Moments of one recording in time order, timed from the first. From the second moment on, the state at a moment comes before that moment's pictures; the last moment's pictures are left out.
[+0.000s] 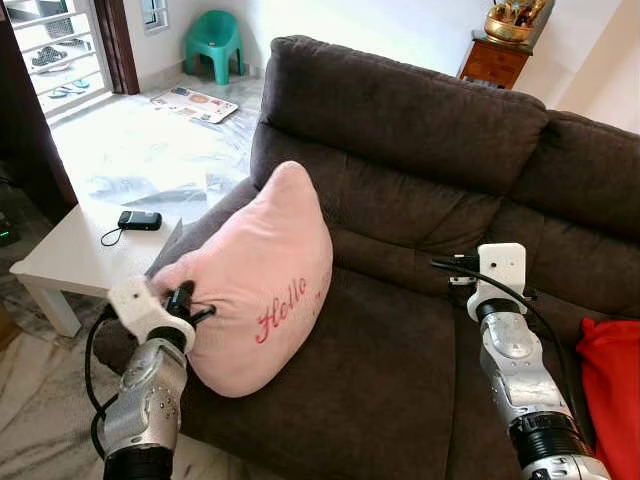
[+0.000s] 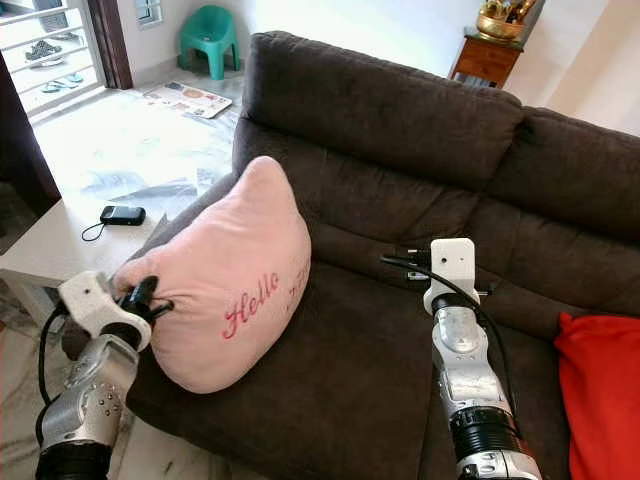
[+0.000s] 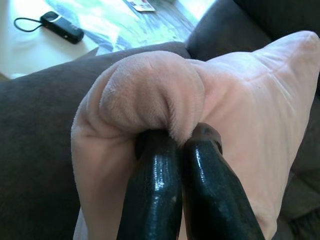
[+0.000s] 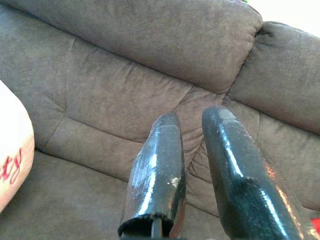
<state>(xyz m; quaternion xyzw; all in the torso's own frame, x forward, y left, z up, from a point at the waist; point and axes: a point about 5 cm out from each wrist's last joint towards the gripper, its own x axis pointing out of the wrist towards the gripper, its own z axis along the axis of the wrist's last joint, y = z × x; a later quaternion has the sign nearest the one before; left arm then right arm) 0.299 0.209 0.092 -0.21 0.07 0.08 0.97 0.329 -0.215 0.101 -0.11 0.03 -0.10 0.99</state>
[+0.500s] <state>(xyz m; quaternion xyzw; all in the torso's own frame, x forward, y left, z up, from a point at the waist) 0.299 0.216 0.093 -0.16 0.05 0.09 0.98 0.327 -0.216 0.097 -0.11 0.04 -0.10 0.99</state>
